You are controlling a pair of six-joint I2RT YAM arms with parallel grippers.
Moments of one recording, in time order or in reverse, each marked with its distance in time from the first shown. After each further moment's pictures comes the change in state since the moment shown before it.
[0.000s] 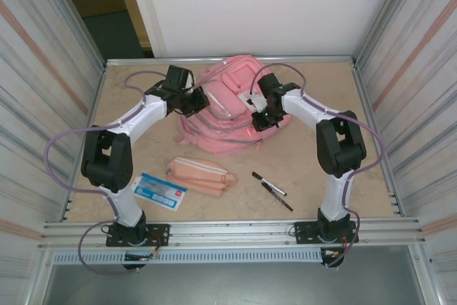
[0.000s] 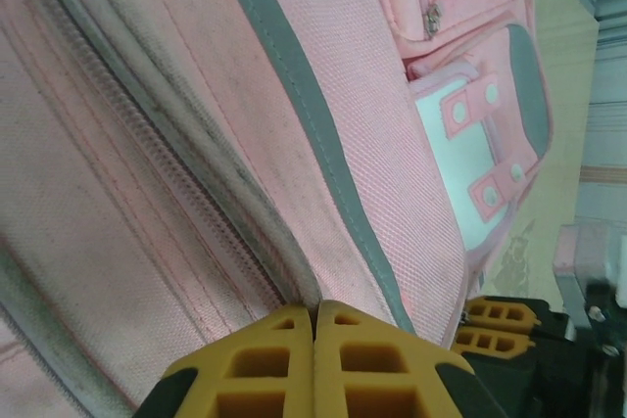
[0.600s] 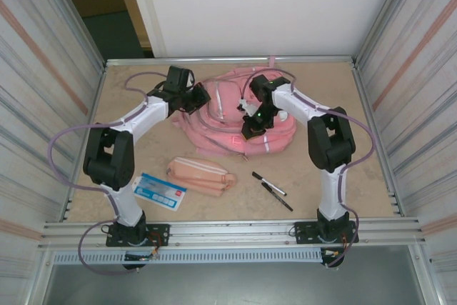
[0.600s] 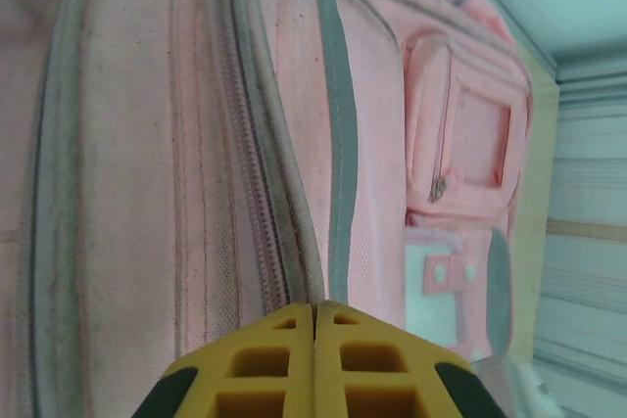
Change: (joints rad) left arm 0.000 0.027 -0.027 0.160 -0.039 -0.105; right arm 0.048 0.110 0.152 -0.264 -0.338 0.063
